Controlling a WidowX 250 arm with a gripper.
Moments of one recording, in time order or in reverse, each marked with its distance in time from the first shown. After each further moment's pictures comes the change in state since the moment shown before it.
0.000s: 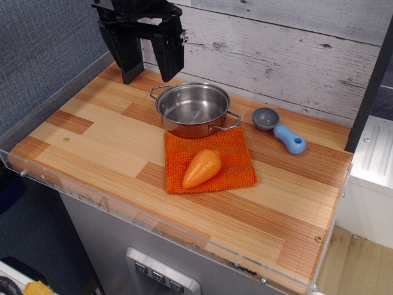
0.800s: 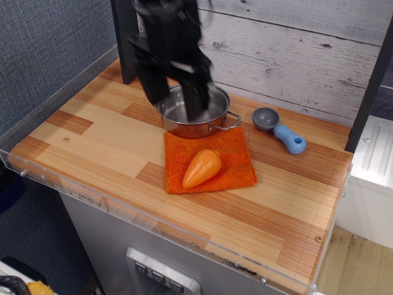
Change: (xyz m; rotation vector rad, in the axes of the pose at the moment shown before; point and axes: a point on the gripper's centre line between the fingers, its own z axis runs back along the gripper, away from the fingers) arm -0.004 -0.035 -0.049 0.035 0.053 -0.161
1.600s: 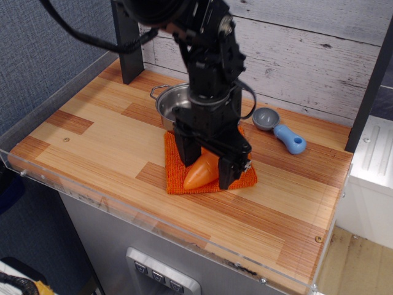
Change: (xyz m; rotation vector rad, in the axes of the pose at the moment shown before) arm -0.004 -0.025 -0.070 0.045 0.035 0.014
